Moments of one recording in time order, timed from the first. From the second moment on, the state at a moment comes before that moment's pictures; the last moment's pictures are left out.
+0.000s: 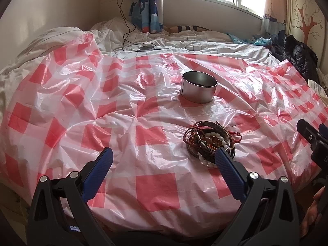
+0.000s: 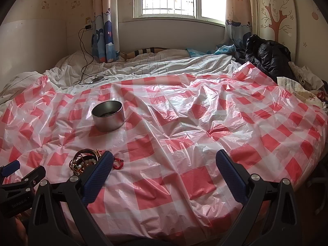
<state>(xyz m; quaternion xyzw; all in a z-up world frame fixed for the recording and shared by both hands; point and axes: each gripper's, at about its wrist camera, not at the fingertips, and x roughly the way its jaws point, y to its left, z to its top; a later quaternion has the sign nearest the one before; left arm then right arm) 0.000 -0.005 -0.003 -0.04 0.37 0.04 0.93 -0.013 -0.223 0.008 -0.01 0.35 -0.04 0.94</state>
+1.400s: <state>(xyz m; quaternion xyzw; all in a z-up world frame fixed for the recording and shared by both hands) 0.004 -0.004 -0.005 -0.03 0.39 0.04 0.92 -0.013 -0.211 0.007 -0.03 0.35 -0.05 0.94</state>
